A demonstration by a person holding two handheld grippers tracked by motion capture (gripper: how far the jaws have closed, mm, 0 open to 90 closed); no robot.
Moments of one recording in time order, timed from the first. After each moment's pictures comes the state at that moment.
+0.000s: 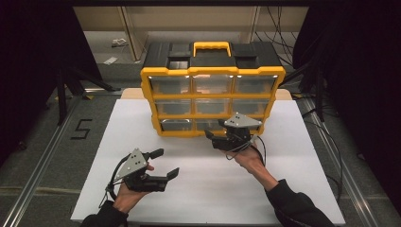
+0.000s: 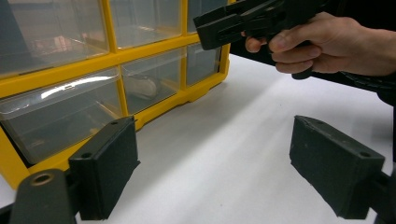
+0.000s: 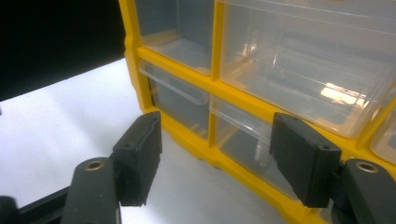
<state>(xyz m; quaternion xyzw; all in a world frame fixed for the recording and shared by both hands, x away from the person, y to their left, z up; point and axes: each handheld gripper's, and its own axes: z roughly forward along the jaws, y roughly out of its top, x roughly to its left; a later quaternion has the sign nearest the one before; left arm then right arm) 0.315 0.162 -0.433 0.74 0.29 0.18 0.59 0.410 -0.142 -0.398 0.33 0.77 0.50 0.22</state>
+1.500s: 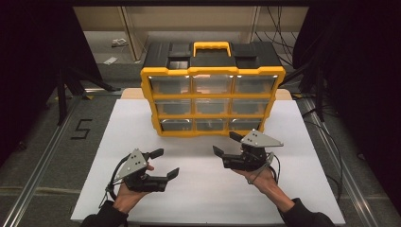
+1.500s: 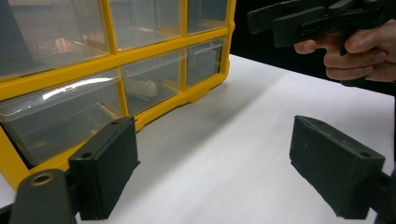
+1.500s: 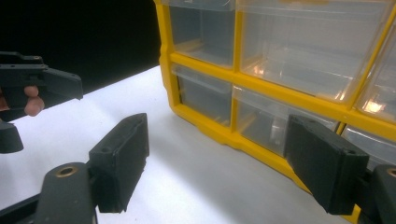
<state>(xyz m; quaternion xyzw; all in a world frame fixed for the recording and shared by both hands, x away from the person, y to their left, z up) 0.314 0.161 -0.432 0.74 0.29 0.18 0.59 0.354 -0.172 -0.397 0.32 0.75 0.54 0.20</state>
